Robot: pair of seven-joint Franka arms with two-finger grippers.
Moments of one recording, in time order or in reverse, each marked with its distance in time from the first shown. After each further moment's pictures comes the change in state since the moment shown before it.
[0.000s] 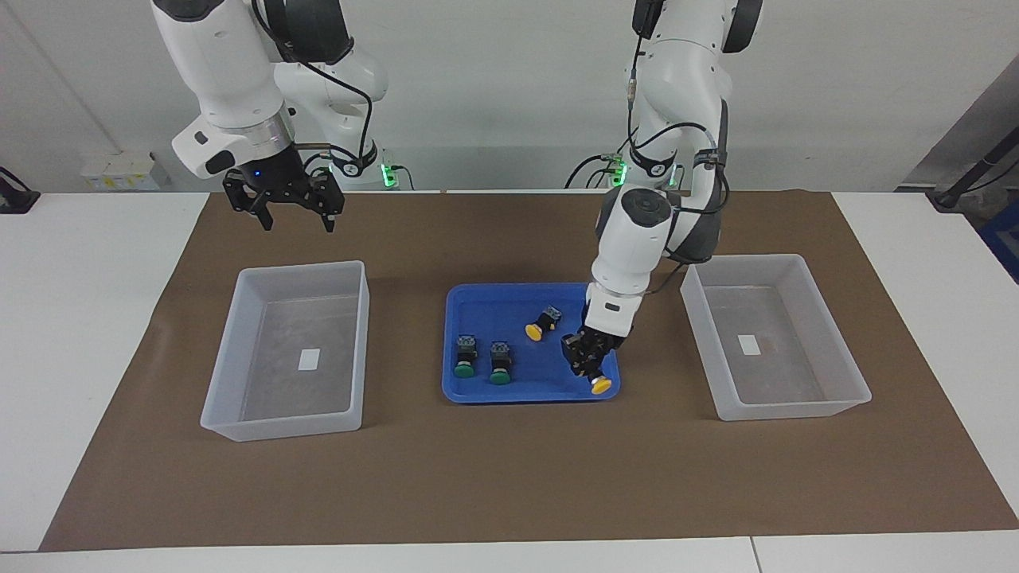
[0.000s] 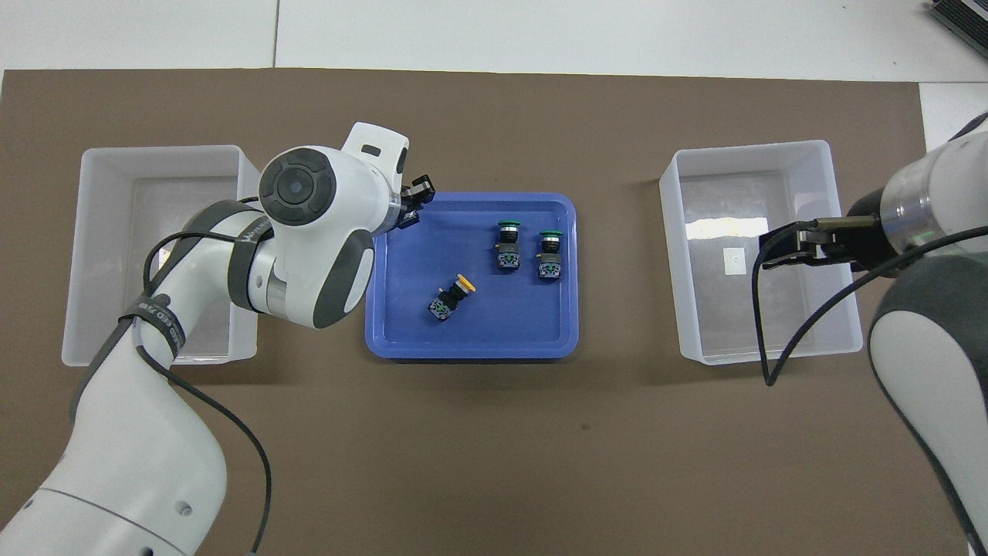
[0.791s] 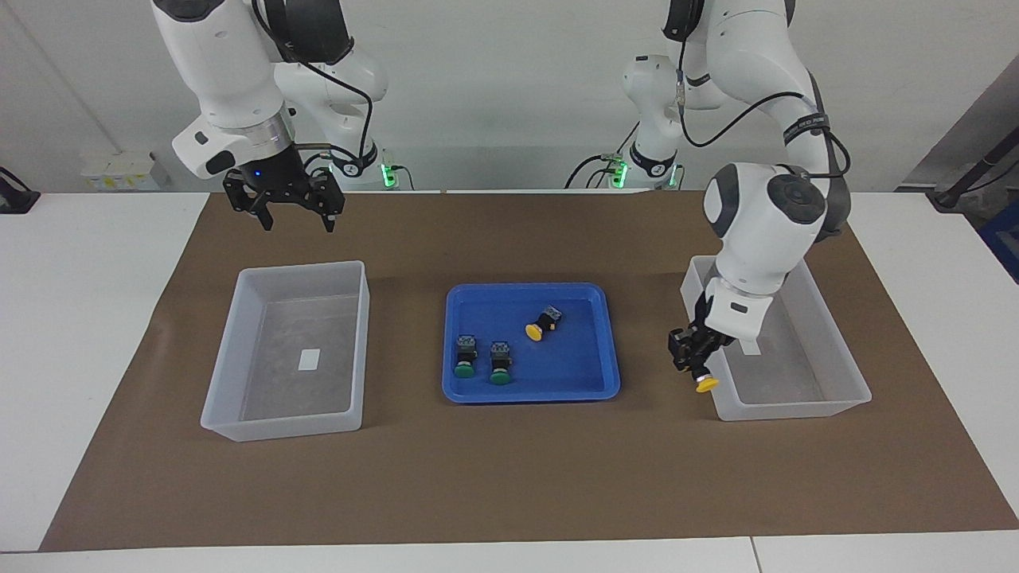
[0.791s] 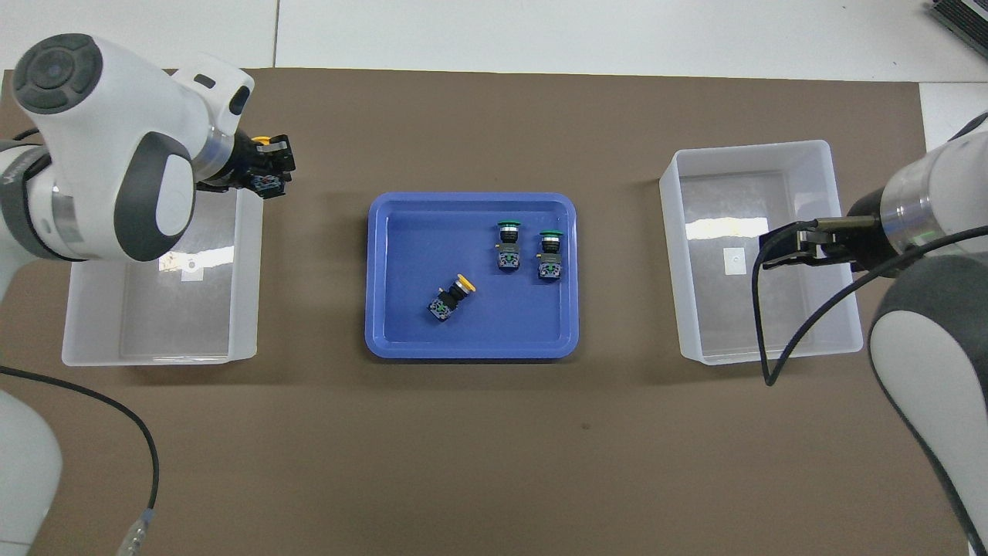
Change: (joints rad) left arm 0.261 -0.052 0.009 0.144 0.000 -0.334 0.465; right arm 0.000 0.000 0.000 0.000 0.000 0.000 0.000
